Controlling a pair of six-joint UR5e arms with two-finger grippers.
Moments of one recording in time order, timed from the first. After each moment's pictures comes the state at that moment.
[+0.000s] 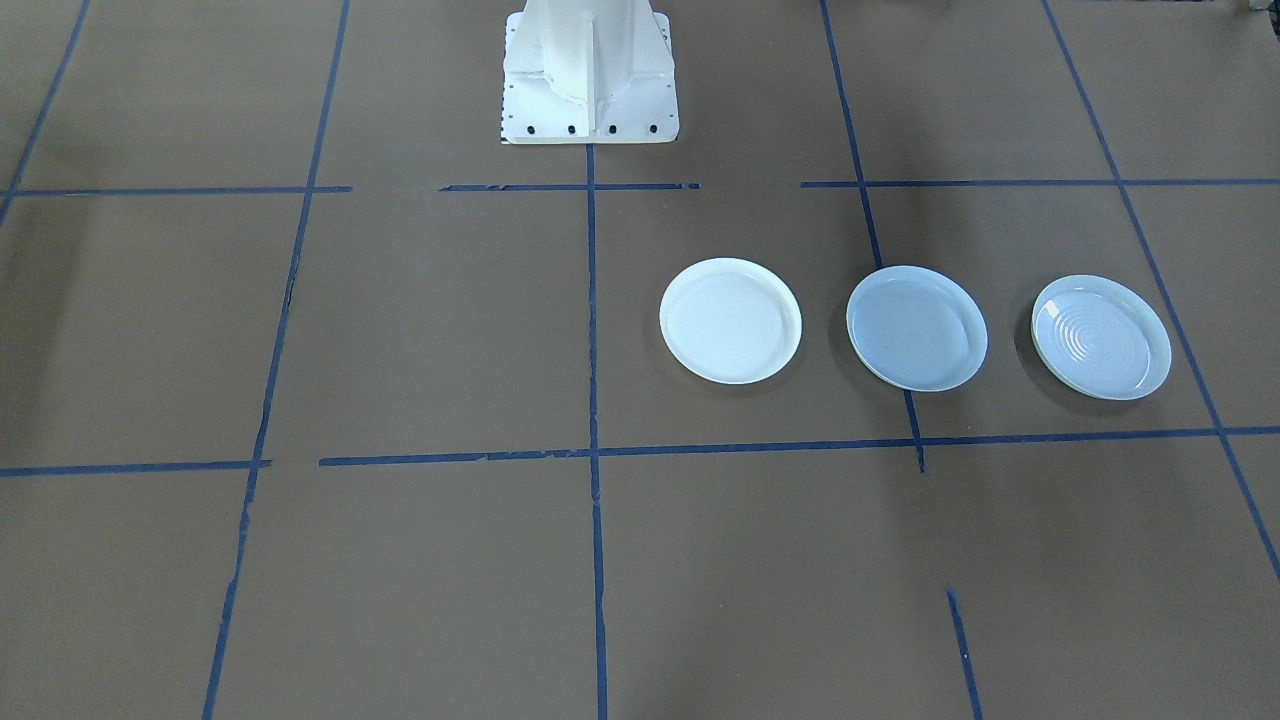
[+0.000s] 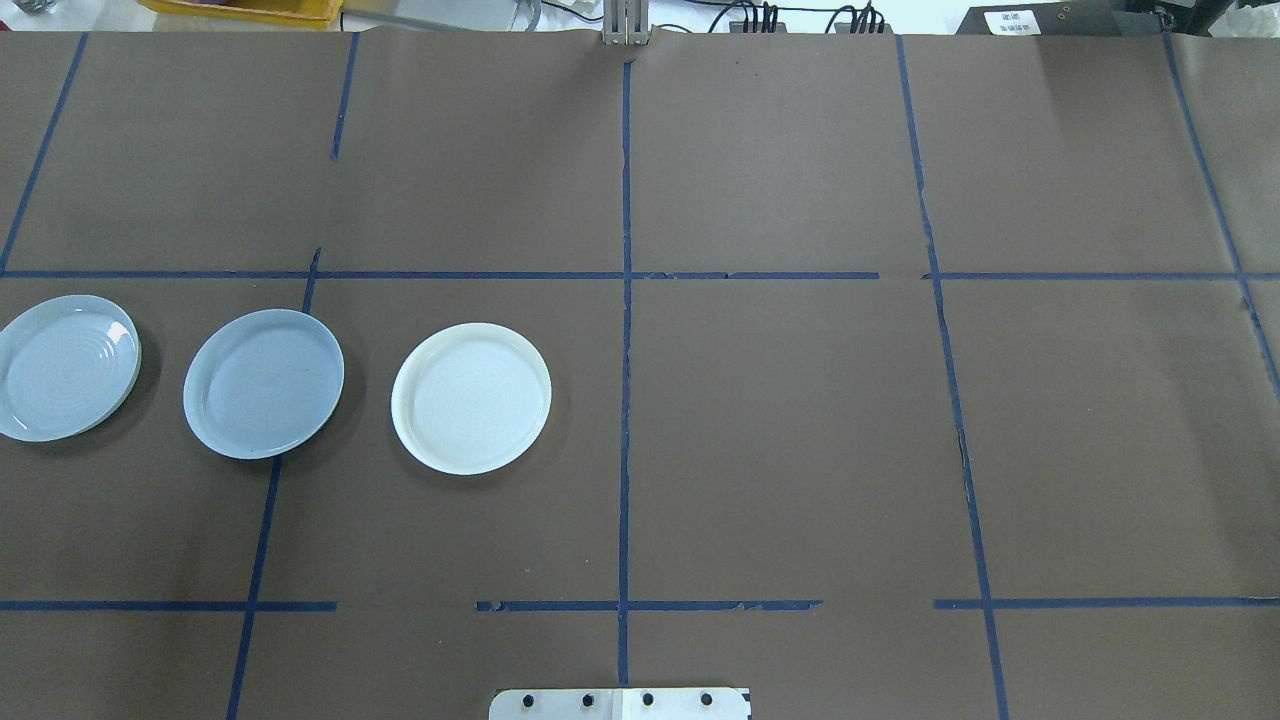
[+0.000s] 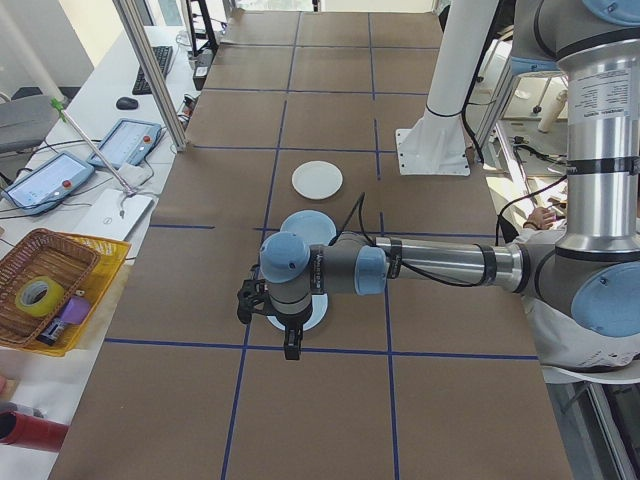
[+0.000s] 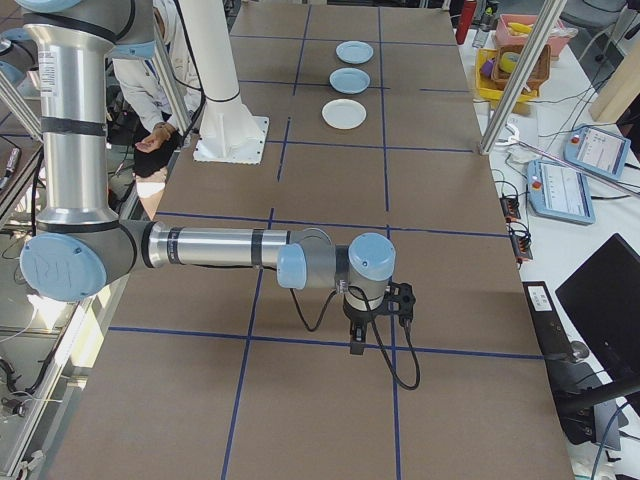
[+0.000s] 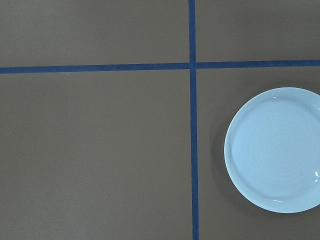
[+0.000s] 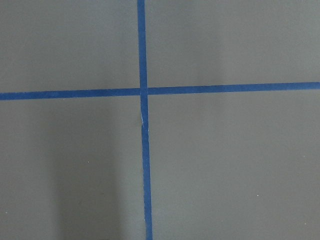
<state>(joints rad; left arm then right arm) -1.58 -1.46 -1.73 -1.51 -2.34 0.03 1.54 -1.61 1.62 -1.56 2.30 0.09</state>
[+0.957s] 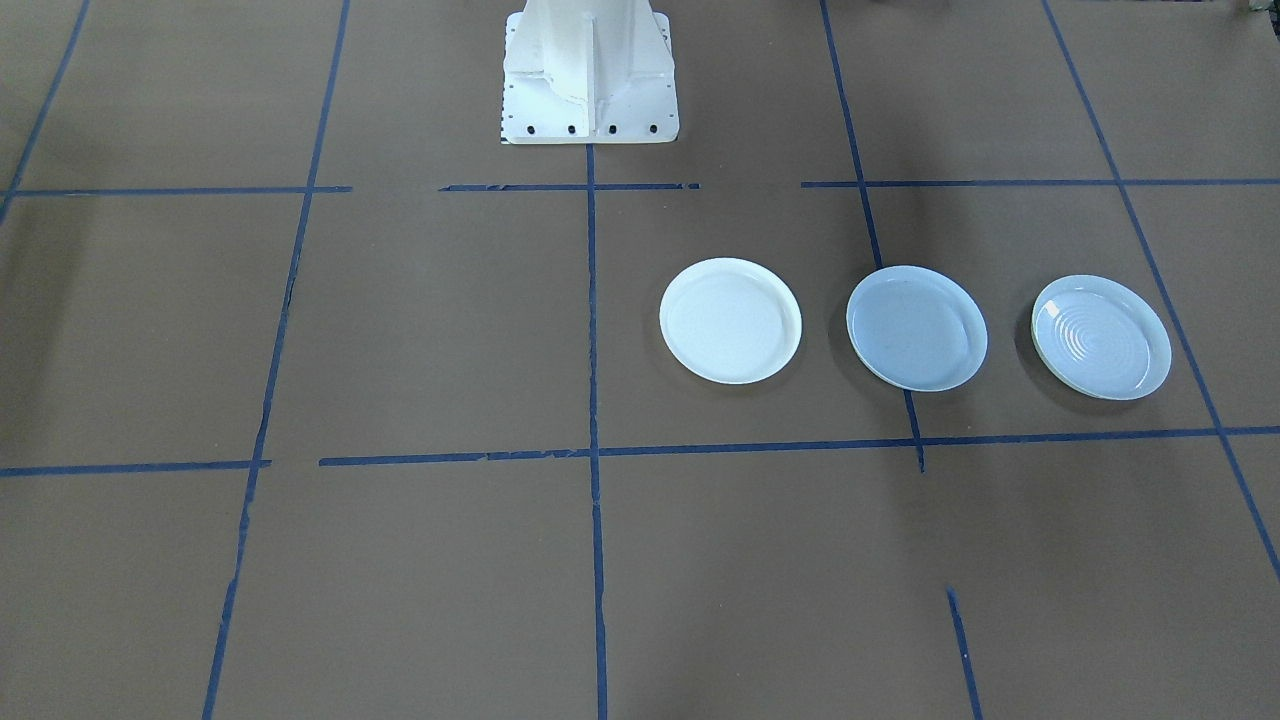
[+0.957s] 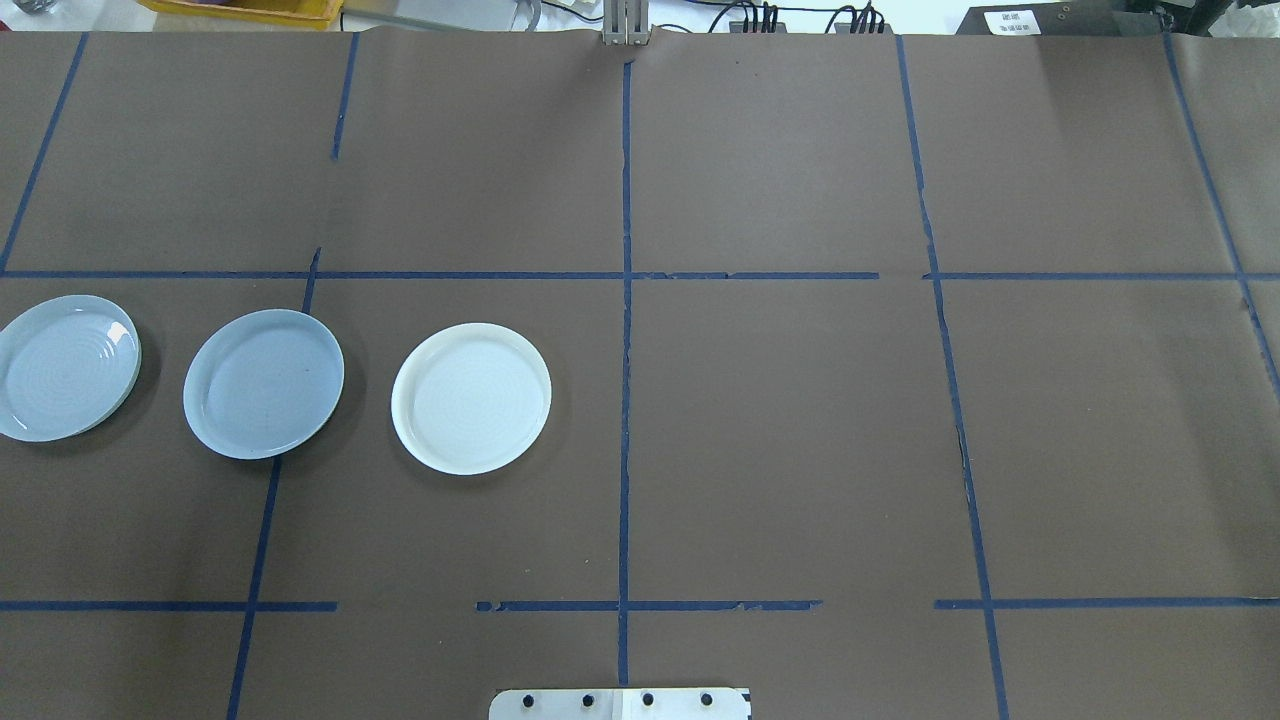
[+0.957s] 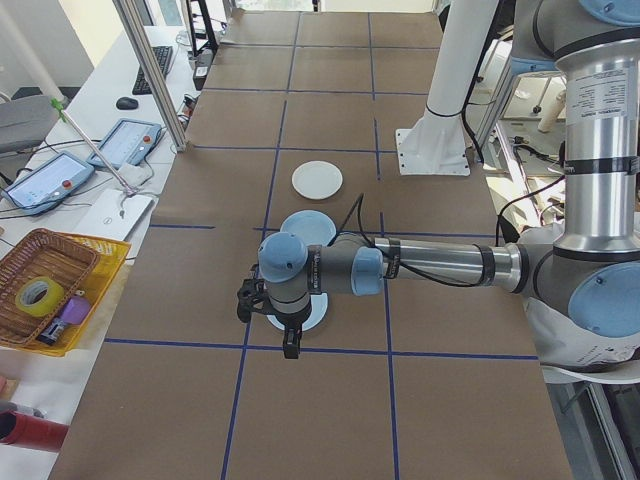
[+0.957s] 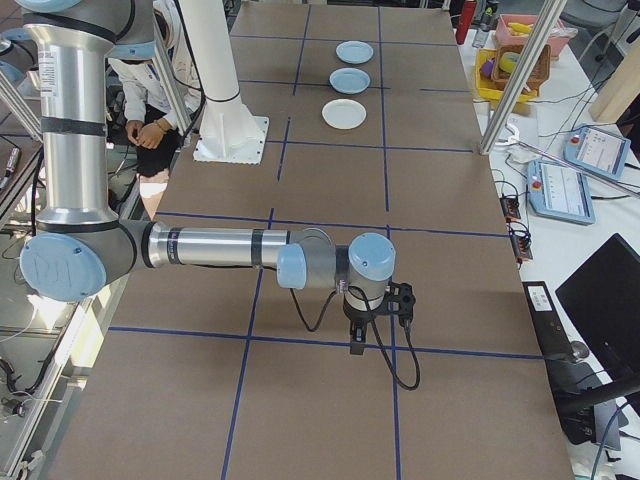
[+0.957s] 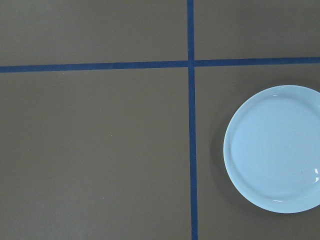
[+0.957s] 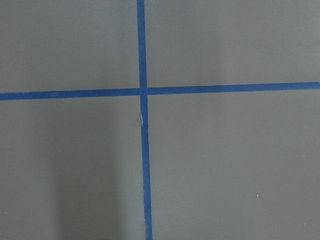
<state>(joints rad) -1.55 -1.47 -1.71 -1.55 -2.34 0.02 1.54 -1.61 1.62 -1.56 2.30 0.09</state>
